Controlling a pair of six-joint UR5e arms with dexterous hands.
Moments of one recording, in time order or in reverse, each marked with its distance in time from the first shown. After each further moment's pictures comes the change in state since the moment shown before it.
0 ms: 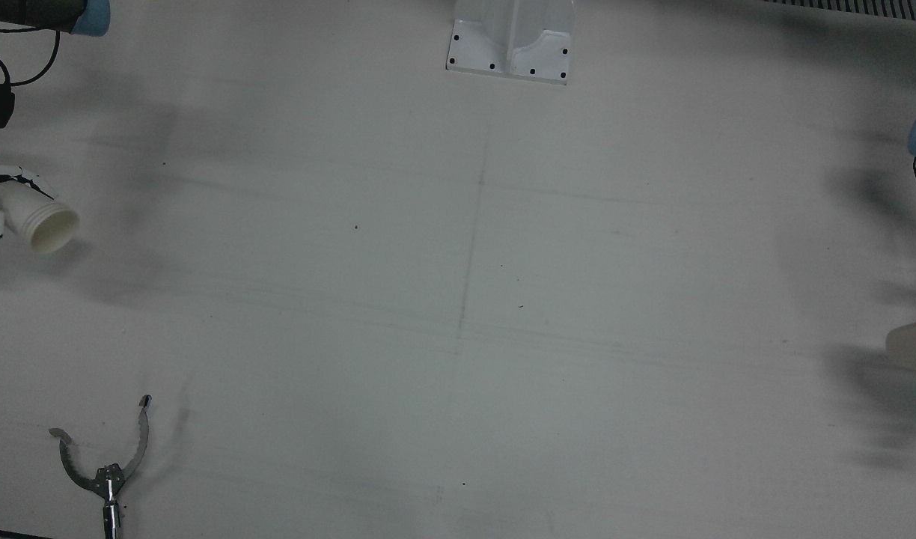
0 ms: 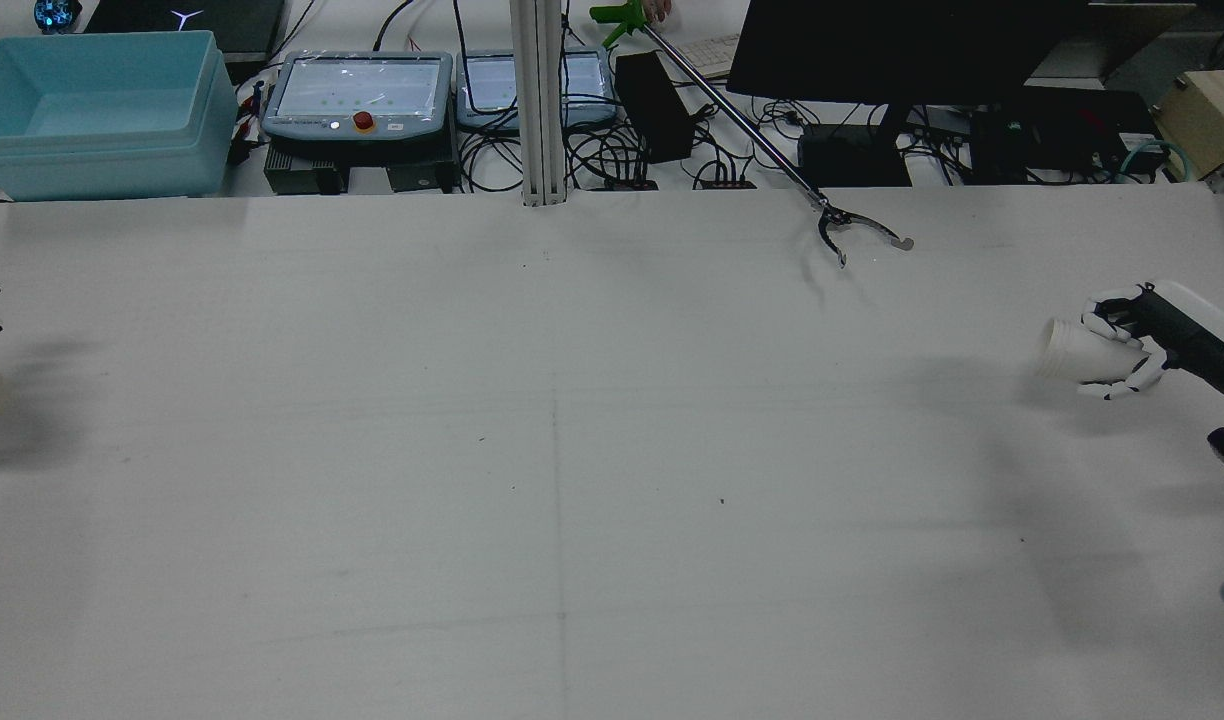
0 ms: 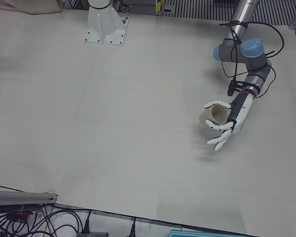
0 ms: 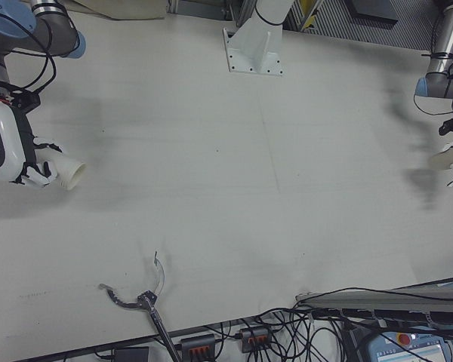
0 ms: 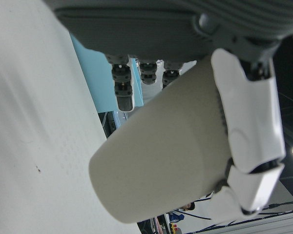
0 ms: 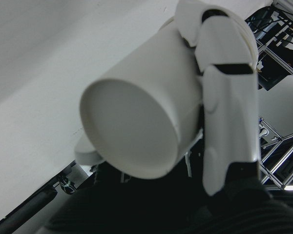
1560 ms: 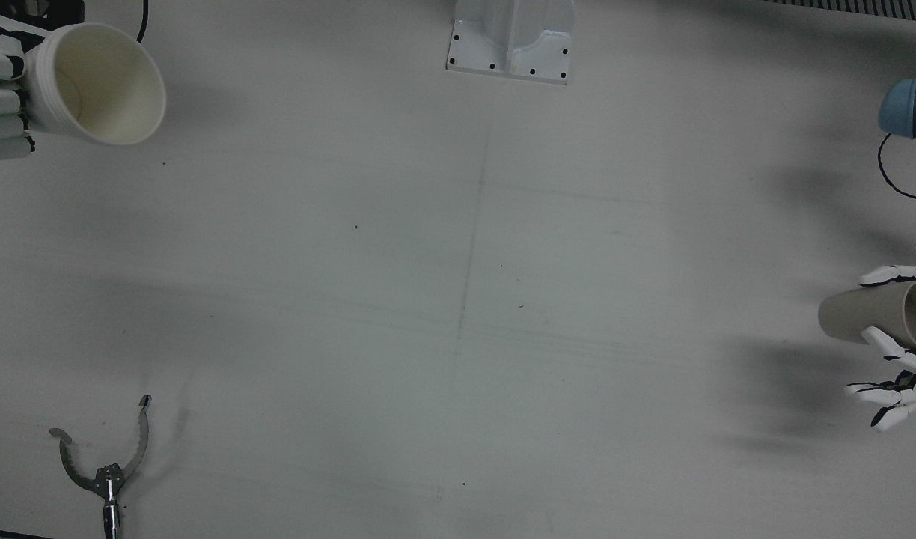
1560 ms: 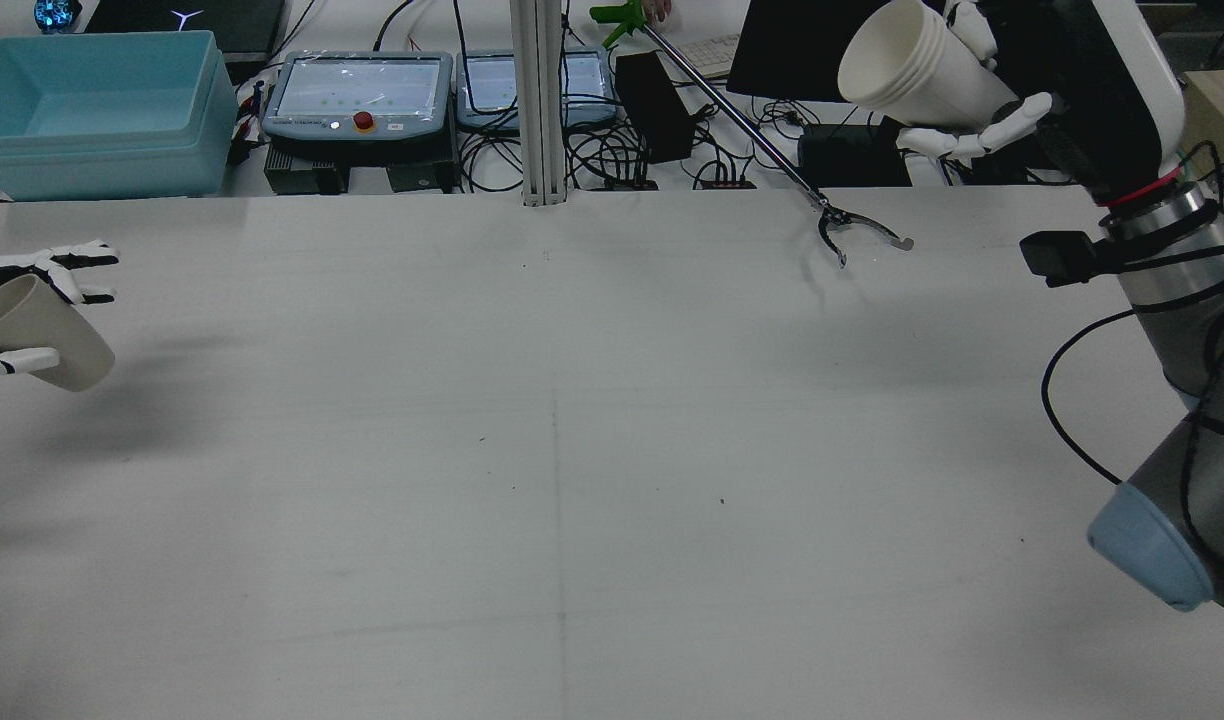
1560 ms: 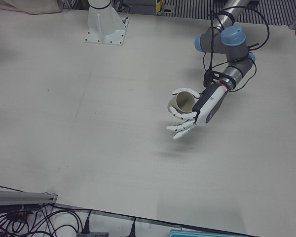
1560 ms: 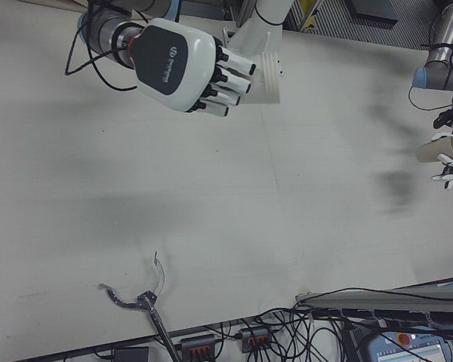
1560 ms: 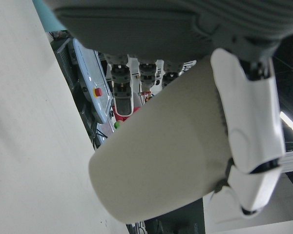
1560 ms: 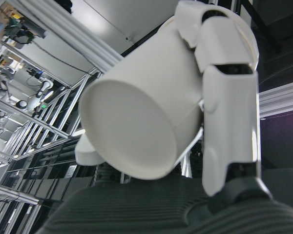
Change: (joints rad) left arm 0.024 -0.065 -0.253 0.226 0.104 -0.018; right arm -0.084 0.276 0.476 0.067 0.250 -0.025
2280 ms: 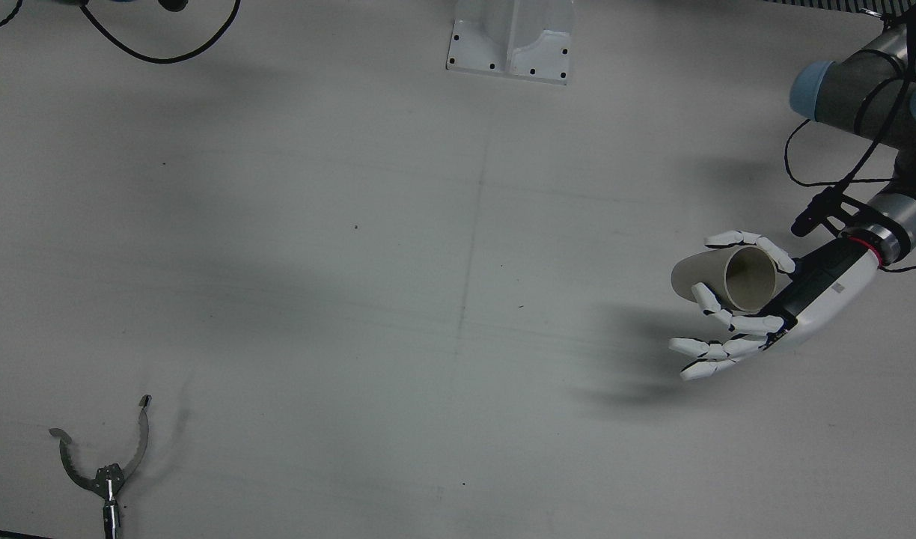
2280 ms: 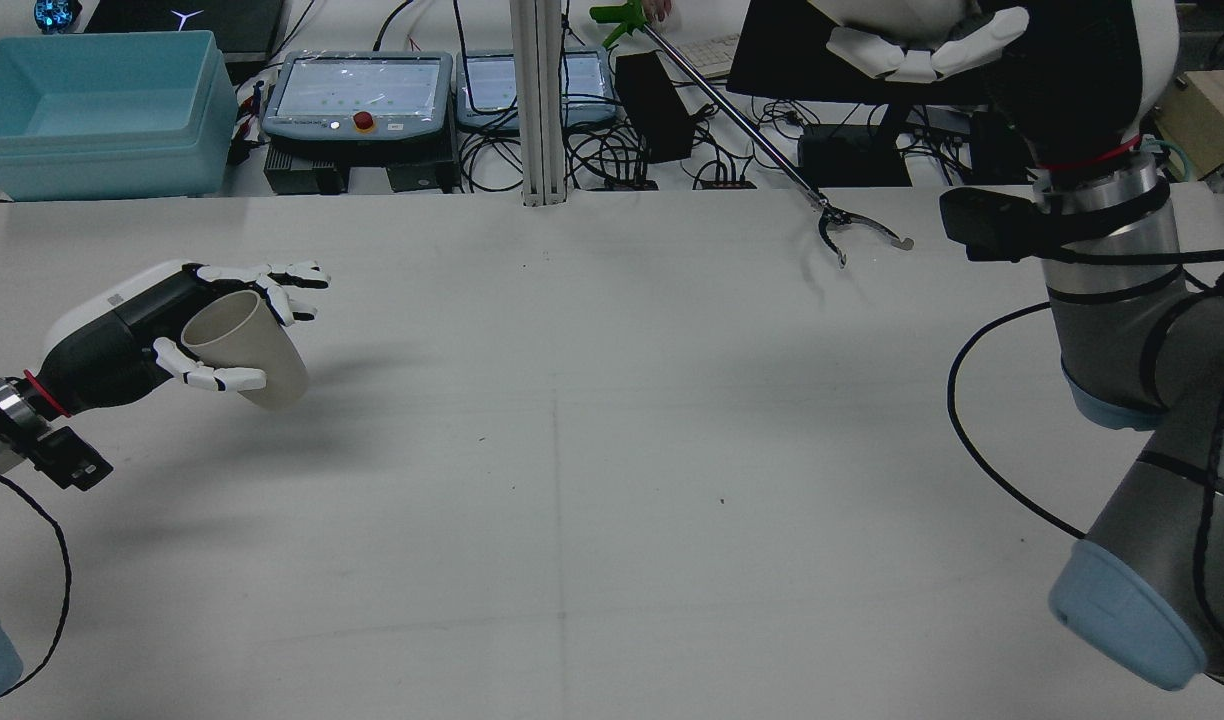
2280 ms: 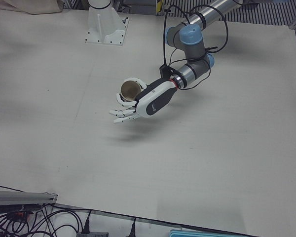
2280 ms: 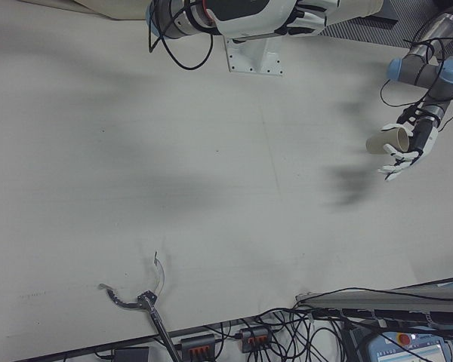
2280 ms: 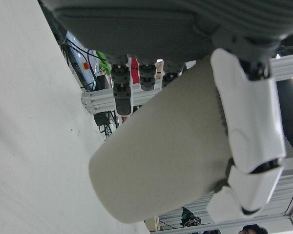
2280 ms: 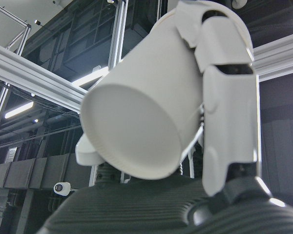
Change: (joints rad) left arm 0.179 -0.208 -0.095 0.189 0.009 0.082; right arm -0.127 0.132 0.145 0.074 0.171 -0.157
